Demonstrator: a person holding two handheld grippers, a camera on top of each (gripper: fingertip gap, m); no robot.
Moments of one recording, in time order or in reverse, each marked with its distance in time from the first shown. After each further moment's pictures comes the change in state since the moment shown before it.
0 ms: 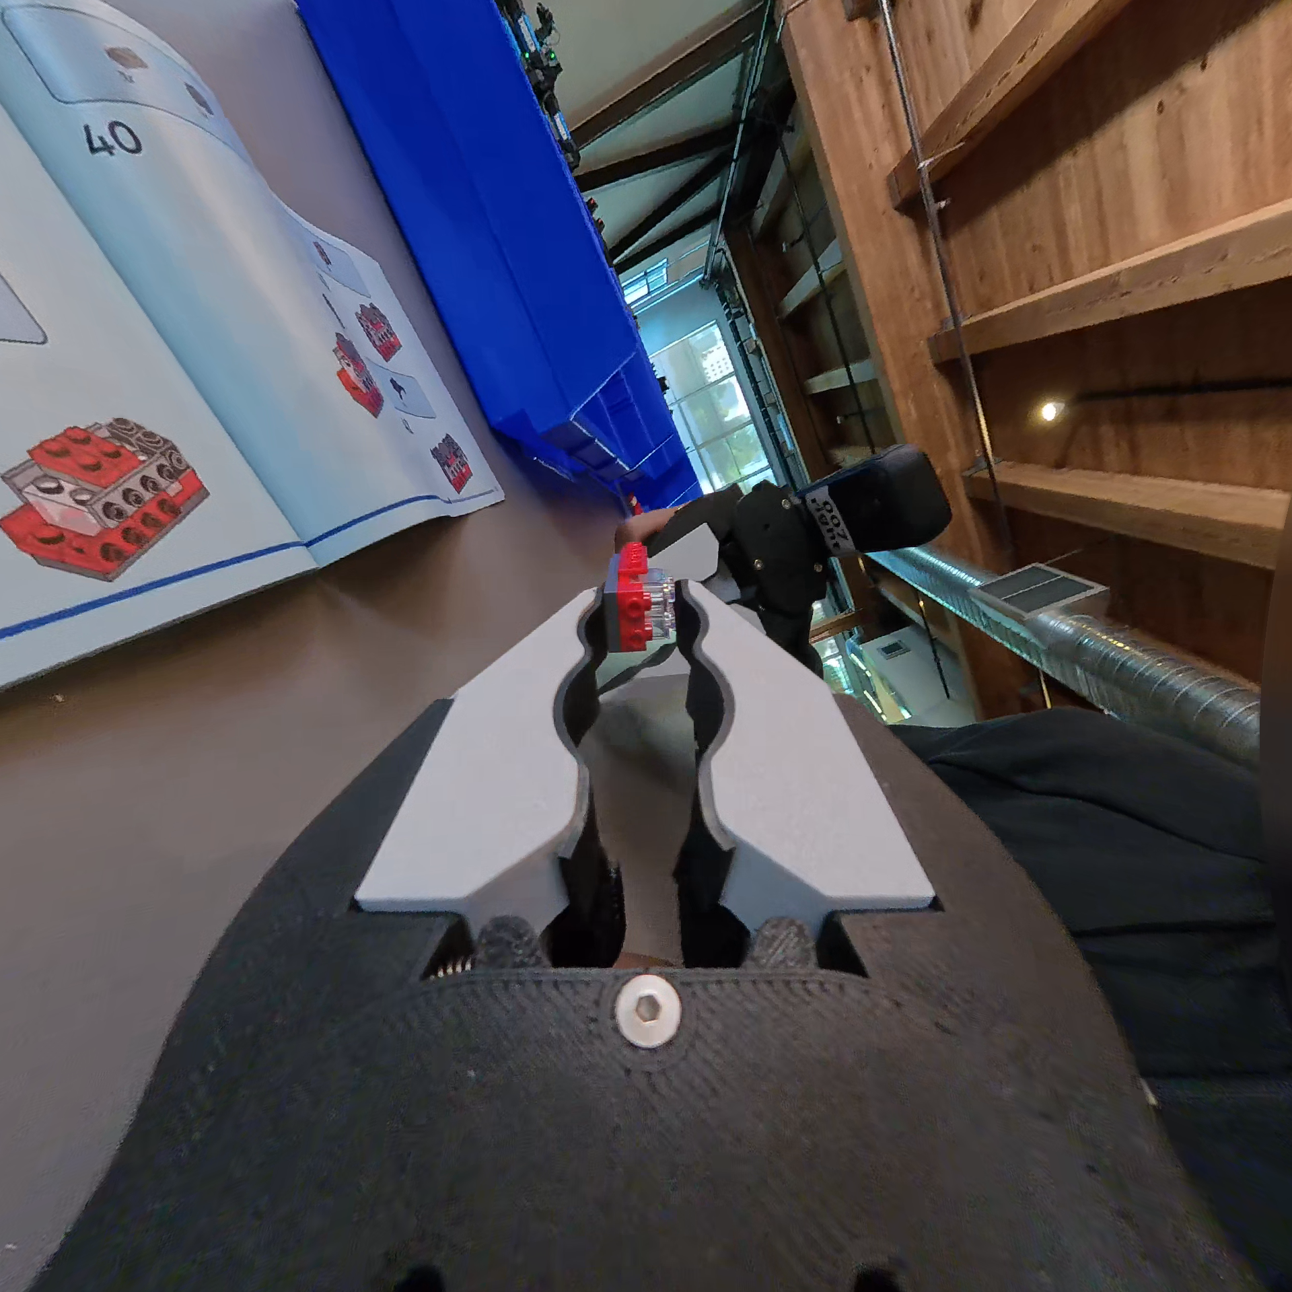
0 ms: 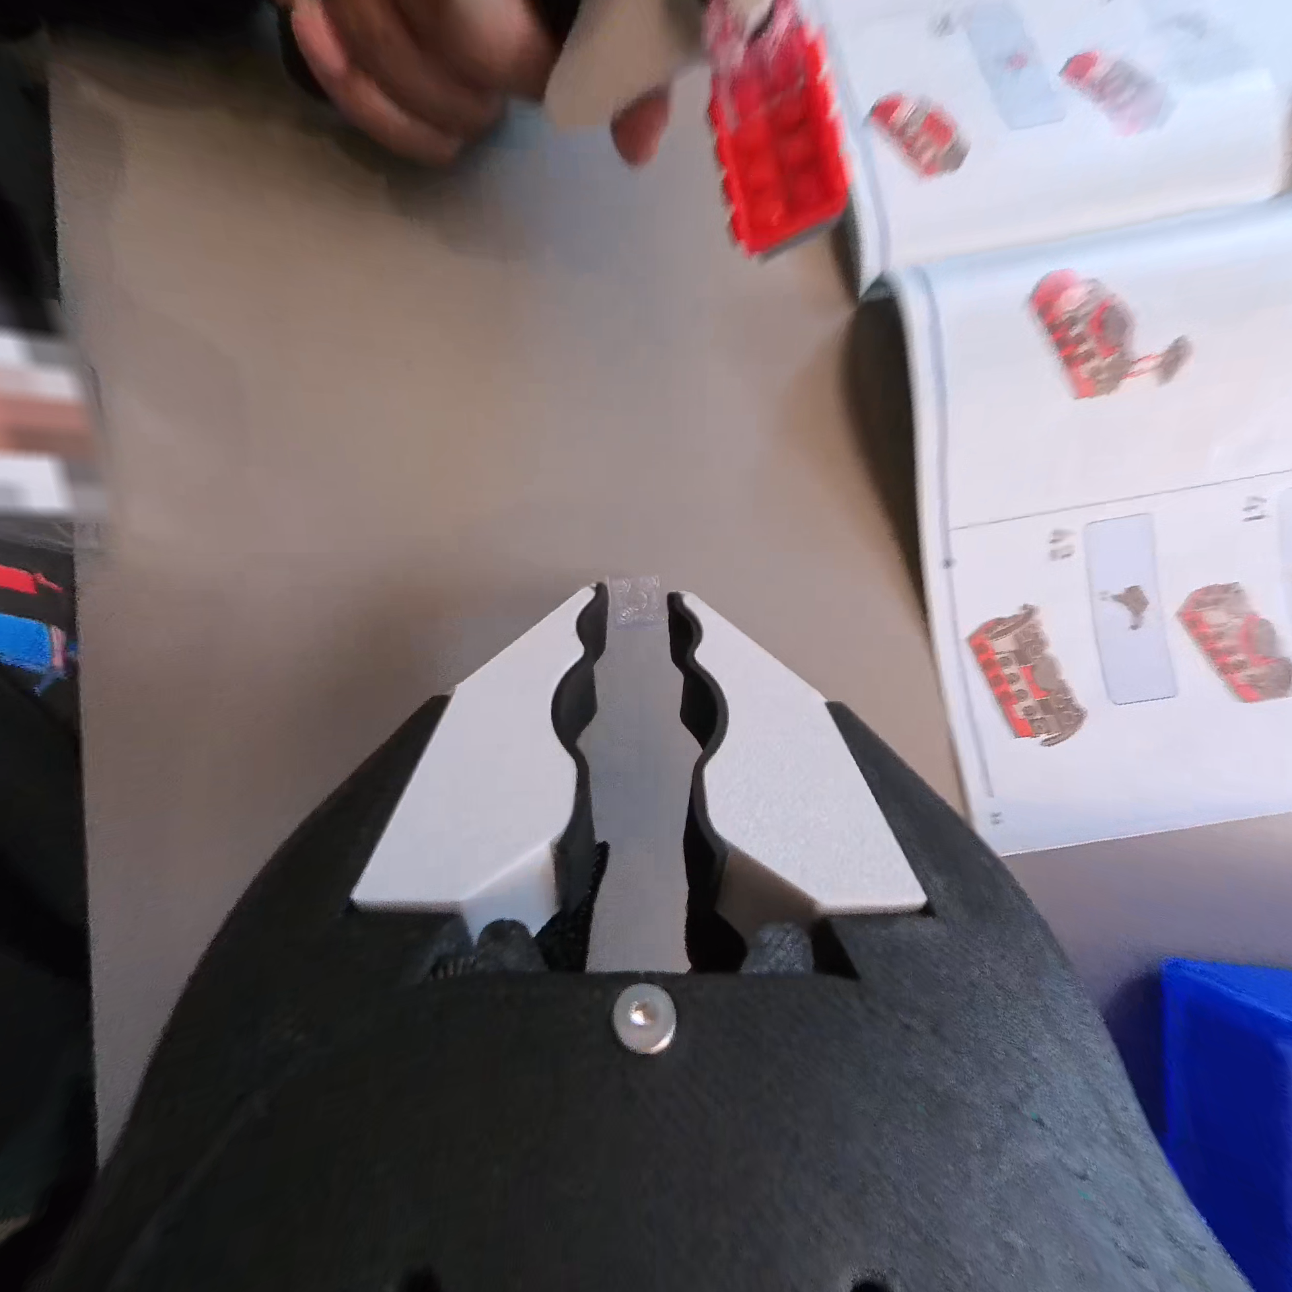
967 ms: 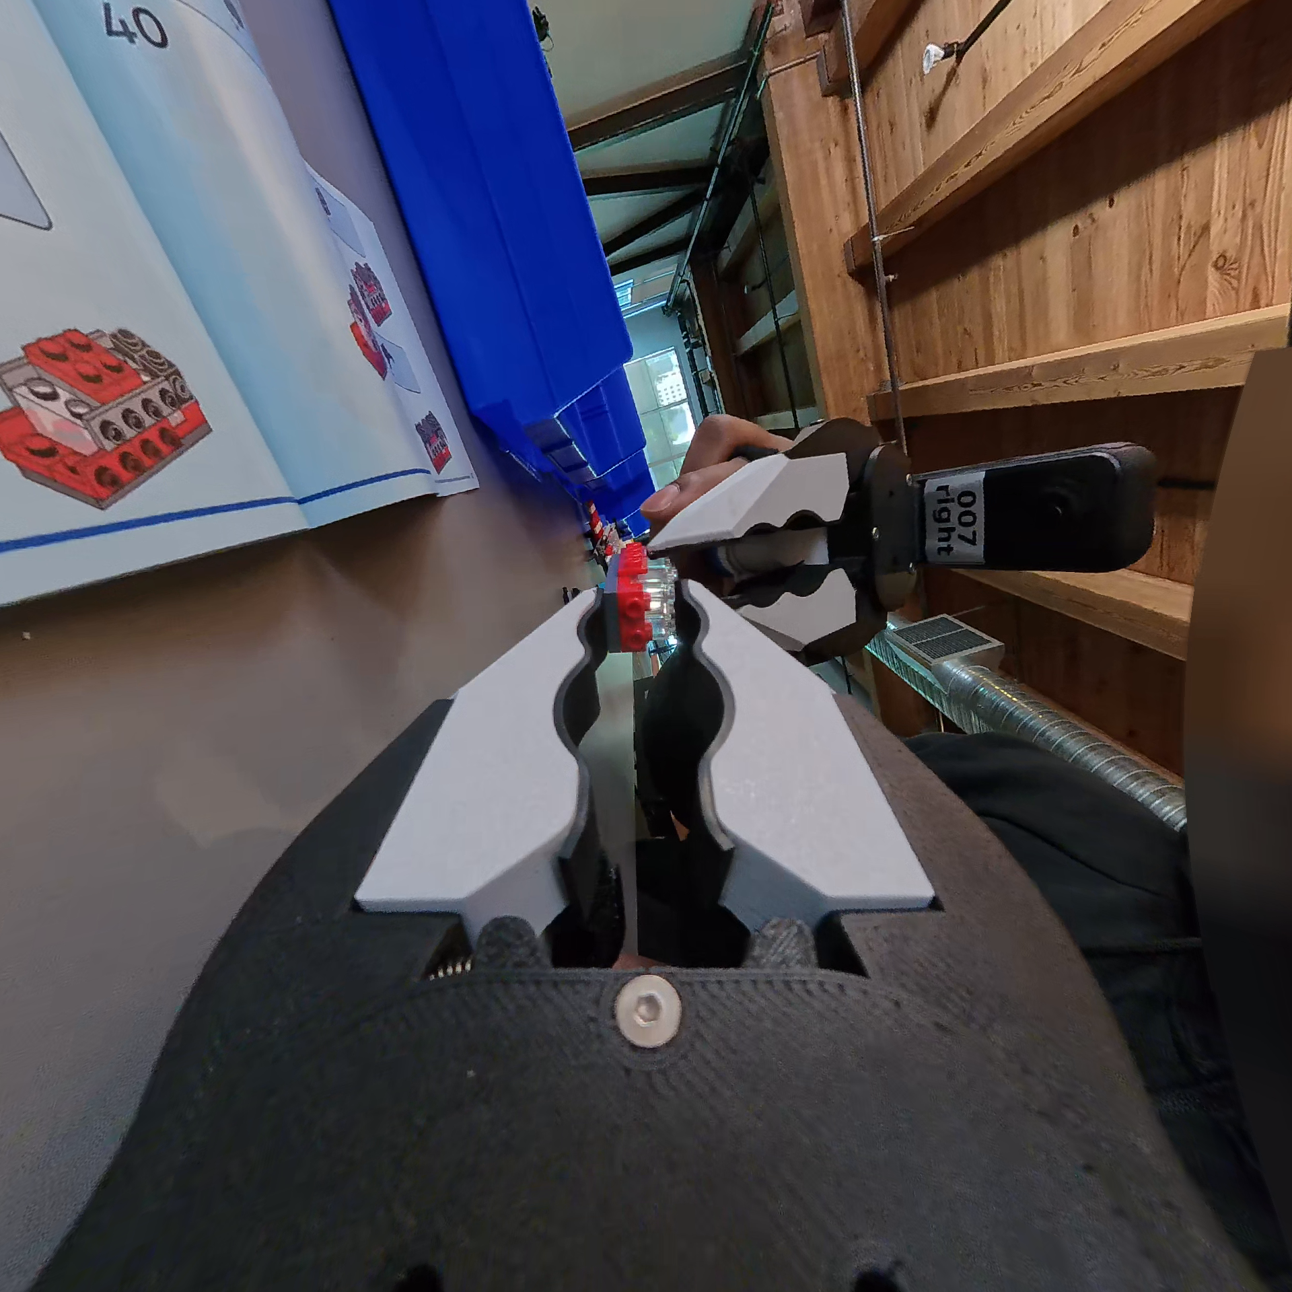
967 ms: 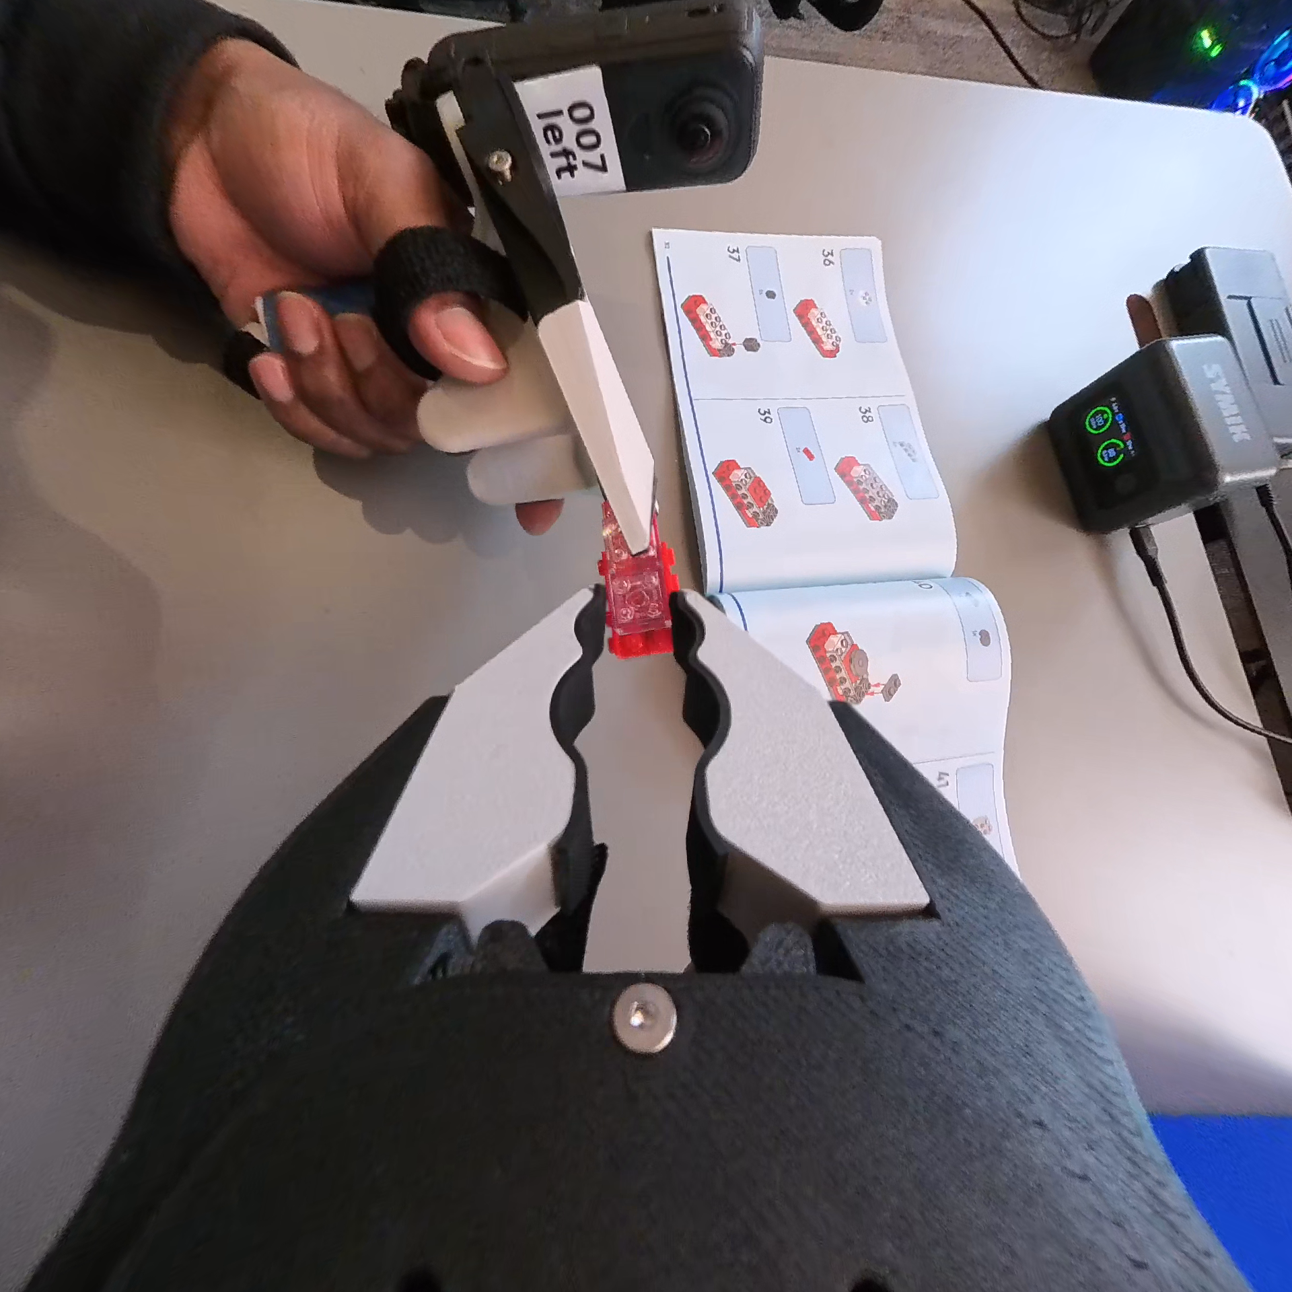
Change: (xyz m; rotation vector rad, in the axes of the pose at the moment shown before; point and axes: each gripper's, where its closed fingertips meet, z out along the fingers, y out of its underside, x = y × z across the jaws) left arm -0.001 0.000 0.001 0.023 0.054 -0.150; right arm 0.026 -0.098 0.002 0.093 0.162 -0.192
